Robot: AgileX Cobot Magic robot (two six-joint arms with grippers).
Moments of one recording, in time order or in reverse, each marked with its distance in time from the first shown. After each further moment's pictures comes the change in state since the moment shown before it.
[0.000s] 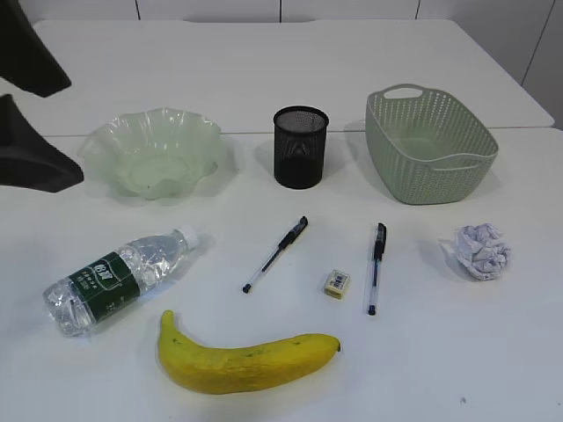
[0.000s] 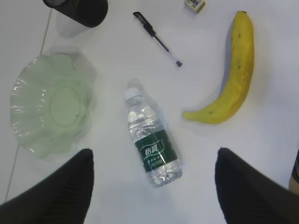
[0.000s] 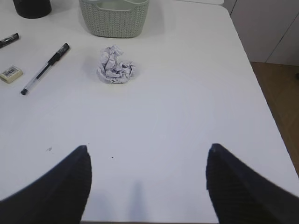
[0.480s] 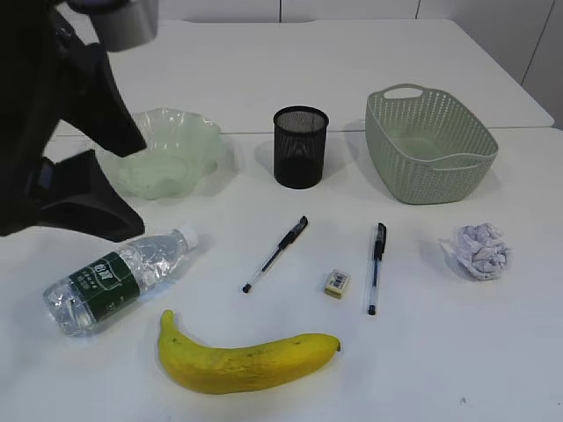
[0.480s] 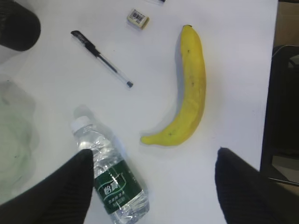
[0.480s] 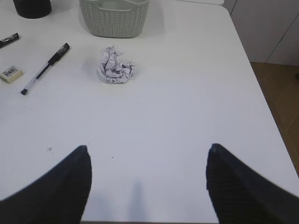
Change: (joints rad) left arm 0.109 0.134 0.000 -0.280 -0.029 0.270; right arm 0.000 0.000 0.000 0.000 0.000 0.000
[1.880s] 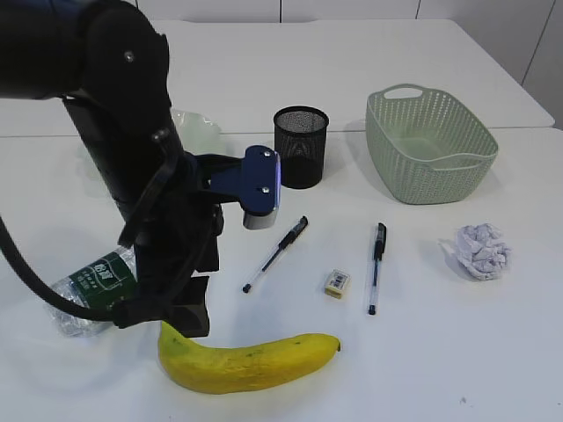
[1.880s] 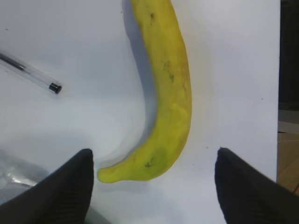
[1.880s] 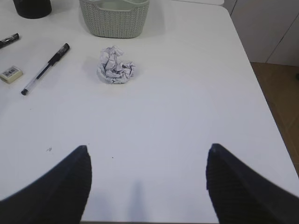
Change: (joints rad) left arm 0.002 0.435 -0.001 -0.058 -0.079 0.189; right arm 0.000 0.000 0.000 0.000 0.000 0.000
